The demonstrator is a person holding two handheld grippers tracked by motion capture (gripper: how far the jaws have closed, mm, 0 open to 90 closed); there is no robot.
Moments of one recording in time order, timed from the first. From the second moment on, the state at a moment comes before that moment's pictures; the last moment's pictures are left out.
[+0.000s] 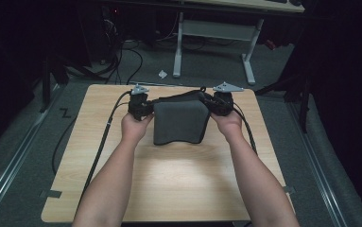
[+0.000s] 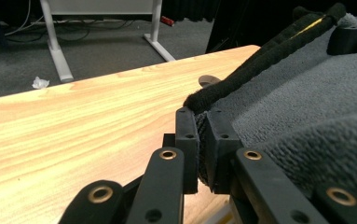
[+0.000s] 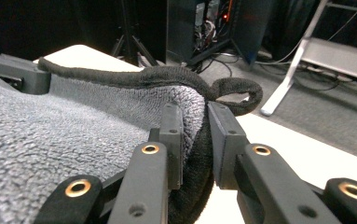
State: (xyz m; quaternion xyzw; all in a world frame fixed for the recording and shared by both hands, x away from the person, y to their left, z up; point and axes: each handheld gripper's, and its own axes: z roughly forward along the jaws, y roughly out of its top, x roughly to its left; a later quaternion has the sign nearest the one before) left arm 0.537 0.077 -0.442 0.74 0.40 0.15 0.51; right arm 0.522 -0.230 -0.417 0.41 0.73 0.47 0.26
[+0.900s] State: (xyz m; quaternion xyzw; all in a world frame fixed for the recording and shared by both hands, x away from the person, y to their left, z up) left arm 0.527 0.088 -0.464 0.75 0.42 0.13 0.49; right arm 0.525 -0.249 -0.429 0.47 0.70 0.47 0.26
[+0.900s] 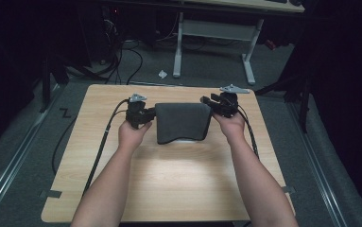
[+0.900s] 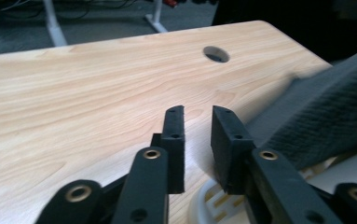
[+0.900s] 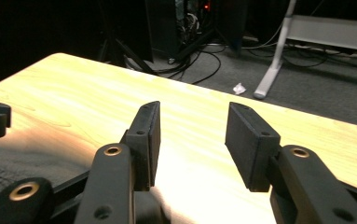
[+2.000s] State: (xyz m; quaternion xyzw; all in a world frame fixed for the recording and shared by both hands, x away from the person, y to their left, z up) left arm 0.479 0.133 -0.458 0.72 0.45 0.19 0.50; right arm 0.476 -0.270 -0.430 0.46 0.70 0.46 0.30
